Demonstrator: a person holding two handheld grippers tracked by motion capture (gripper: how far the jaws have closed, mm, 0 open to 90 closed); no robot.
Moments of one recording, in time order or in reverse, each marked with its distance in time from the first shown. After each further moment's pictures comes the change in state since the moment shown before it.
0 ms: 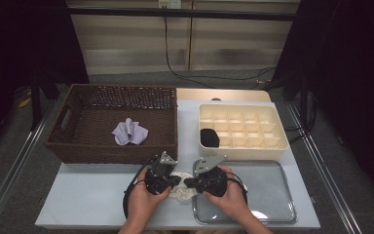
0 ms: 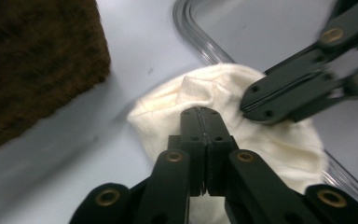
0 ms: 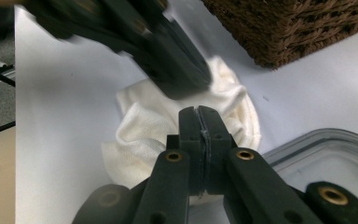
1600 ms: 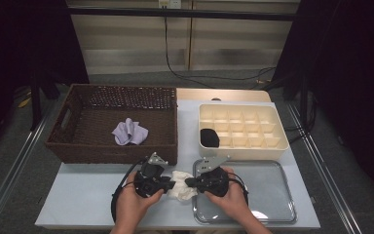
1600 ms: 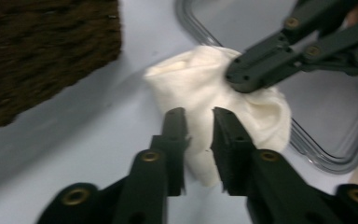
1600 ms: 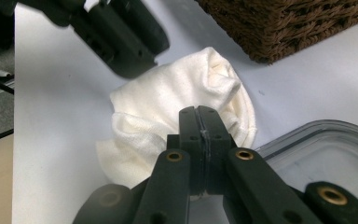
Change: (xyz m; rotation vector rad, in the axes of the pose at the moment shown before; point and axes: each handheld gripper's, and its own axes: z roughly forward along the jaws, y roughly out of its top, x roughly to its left) left arm 0.006 -0.008 -0.036 -0.006 -0.003 -0.053; right arm -0.004 -0.006 0.000 -0.027 0.000 0.022
